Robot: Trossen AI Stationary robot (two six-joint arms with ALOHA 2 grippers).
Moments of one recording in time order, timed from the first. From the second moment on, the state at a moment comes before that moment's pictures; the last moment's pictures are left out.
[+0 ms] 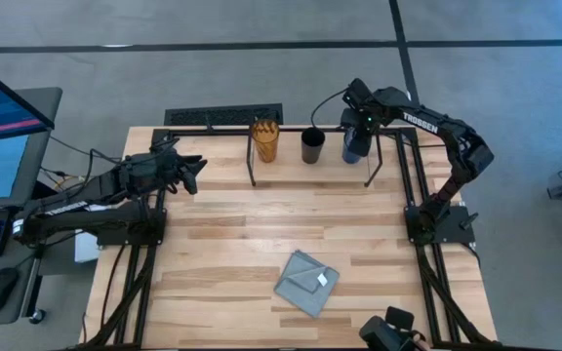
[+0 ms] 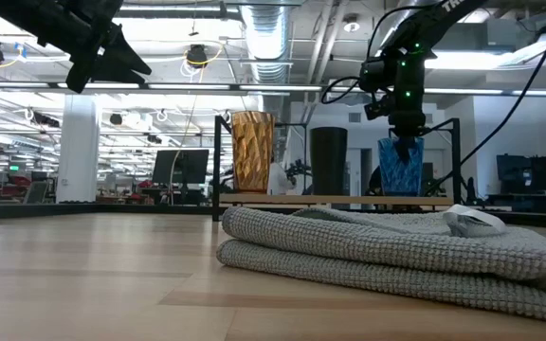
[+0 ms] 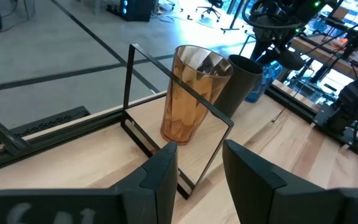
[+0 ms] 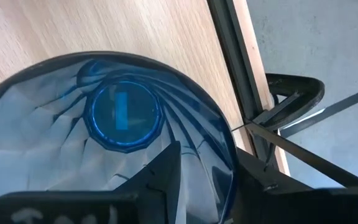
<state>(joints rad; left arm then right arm) 0.32 0.47 0.53 -0.35 -0.32 -0.43 -0.84 1.66 1.35 -1.05 0.13 -0.53</state>
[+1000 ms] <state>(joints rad) 0.33 0.47 0.53 -0.35 -0.32 -0.43 -0.83 1.66 1.35 -1.06 0.13 -0.53</state>
